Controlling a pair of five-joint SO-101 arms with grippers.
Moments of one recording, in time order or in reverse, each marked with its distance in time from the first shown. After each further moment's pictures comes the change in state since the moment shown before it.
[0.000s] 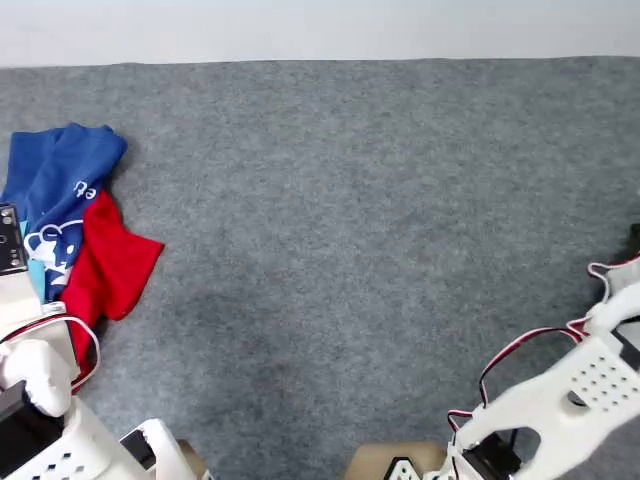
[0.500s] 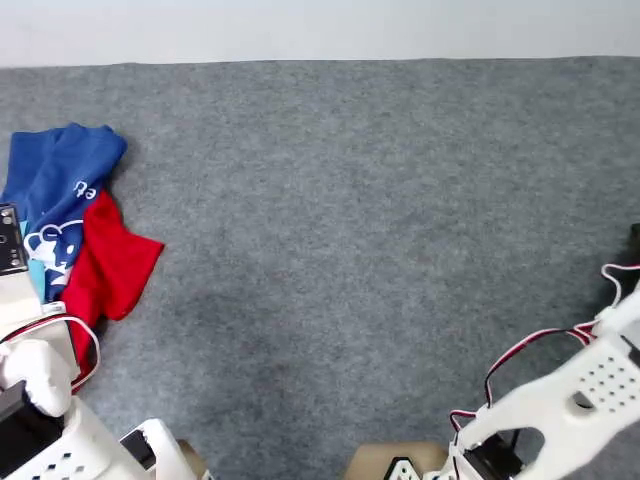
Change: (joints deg) left arm 0.0 0.0 0.0 0.0 0.0; right arm 2.0 8.6 -5.3 -28.5 0.0
